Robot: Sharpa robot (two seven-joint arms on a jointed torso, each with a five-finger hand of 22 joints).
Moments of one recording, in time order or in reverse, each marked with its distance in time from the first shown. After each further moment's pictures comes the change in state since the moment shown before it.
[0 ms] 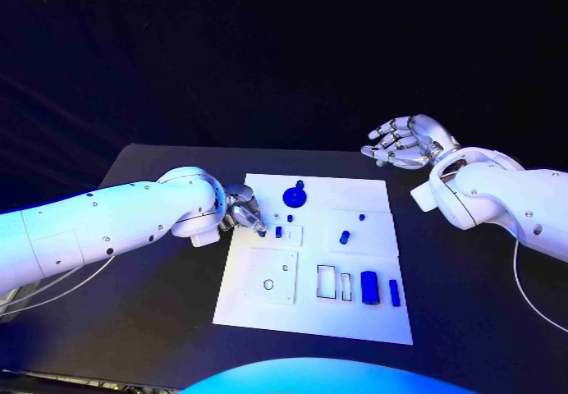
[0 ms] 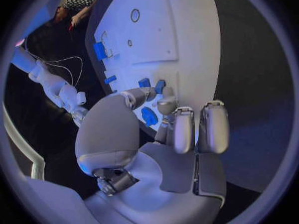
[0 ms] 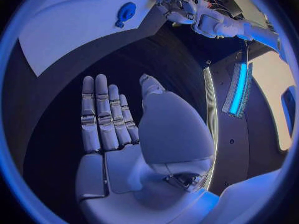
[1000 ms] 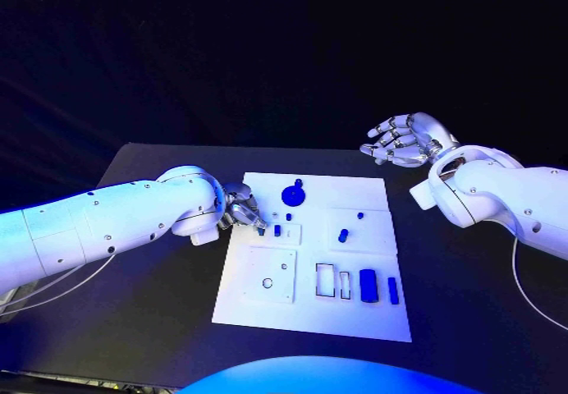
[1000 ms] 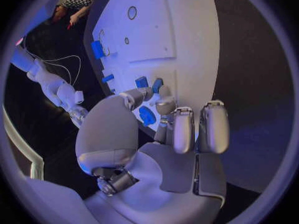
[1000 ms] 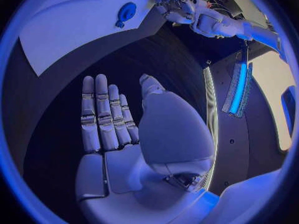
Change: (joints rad) left arm 0.001 0.013 -0.007 -0.023 0.003 -0.007 0.000; left_hand -0.048 0.007 -0.083 0.022 -0.006 0.029 -0.033 -0.015 0.010 0.002 -0.002 0.000 0.010 0.000 -0.007 0.000 0.000 0.000 0.000 0.000 0.000 0.000; right arm 0.000 -0.004 0.000 0.003 0.000 -0.001 -0.001; right_hand 0.000 0.000 0.000 0.000 0.004 0.000 0.000 0.004 -0.001 0.000 0.000 0.000 -0.003 0.000 0.000 0.000 -0.001 0.000 0.000 0.000 0.000 -0.003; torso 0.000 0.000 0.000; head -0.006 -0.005
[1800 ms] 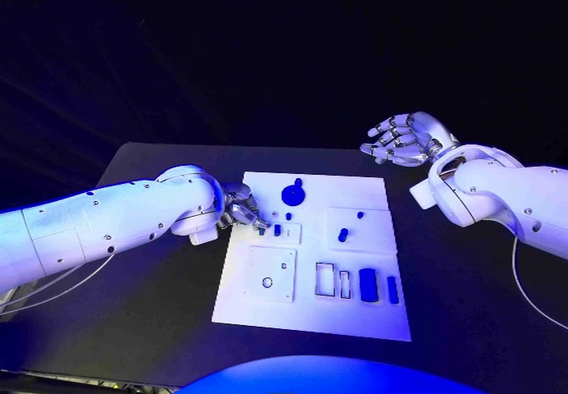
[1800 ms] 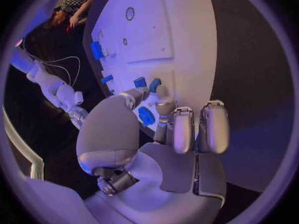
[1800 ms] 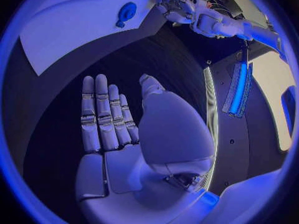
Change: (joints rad) left arm -0.001 -0.001 0.000 -0.003 -0.010 0.005 0.001; left_hand -0.012 -0.012 -0.163 0.078 -0.017 0.016 0.006 -0.020 0.005 0.000 0.000 0.000 0.010 0.000 0.000 0.004 0.000 0.000 0.000 0.000 0.000 0.000; right arm 0.000 0.000 0.000 -0.001 0.000 0.000 -0.001; right_hand 0.000 0.000 0.000 0.000 0.000 0.000 0.000 0.000 0.000 0.000 0.000 0.000 -0.002 0.000 0.000 -0.005 0.000 0.000 0.000 0.000 0.000 -0.002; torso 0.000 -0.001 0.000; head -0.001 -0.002
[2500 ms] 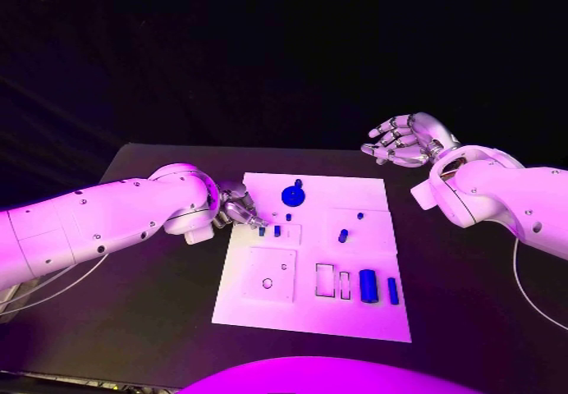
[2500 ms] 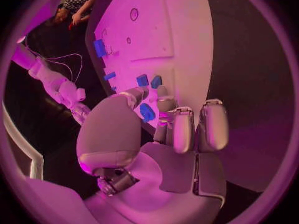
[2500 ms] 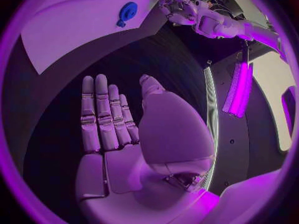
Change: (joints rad) left arm 0.004 -0.035 0.017 0.028 0.027 0.000 0.002; left_hand 0.039 0.004 -0.062 0.045 -0.011 -0.012 0.012 -0.021 0.005 -0.044 0.007 -0.040 -0.055 0.000 0.000 -0.017 0.000 0.000 -0.030 0.000 -0.025 -0.021; right arm 0.000 -0.002 0.000 -0.002 -0.001 -0.001 -0.001; right_hand -0.004 0.004 0.000 0.000 0.000 0.000 0.000 0.008 0.000 0.000 0.000 0.000 -0.006 0.000 0.000 0.000 0.000 0.000 0.004 0.004 0.000 -0.005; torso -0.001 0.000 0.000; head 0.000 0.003
